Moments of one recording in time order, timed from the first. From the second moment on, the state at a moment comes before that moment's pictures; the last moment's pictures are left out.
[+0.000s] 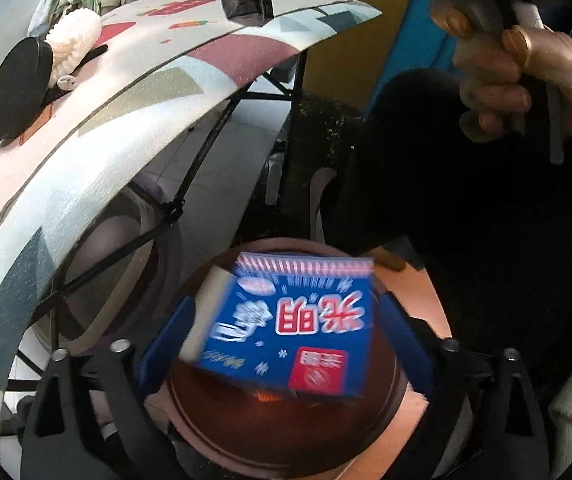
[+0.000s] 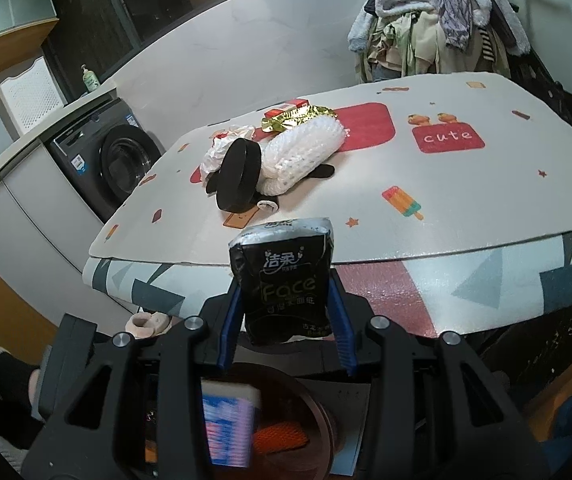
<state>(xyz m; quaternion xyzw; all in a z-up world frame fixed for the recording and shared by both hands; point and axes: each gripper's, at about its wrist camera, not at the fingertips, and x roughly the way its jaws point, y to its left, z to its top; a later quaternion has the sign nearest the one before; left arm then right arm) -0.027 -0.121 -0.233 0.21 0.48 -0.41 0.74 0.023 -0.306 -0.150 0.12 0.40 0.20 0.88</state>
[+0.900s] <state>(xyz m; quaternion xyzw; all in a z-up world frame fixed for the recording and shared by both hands) -0.035 0.030 -0.145 0.05 0.33 -0.16 0.93 -0.003 -0.179 -0.205 -0.08 0.48 0.32 0.81</state>
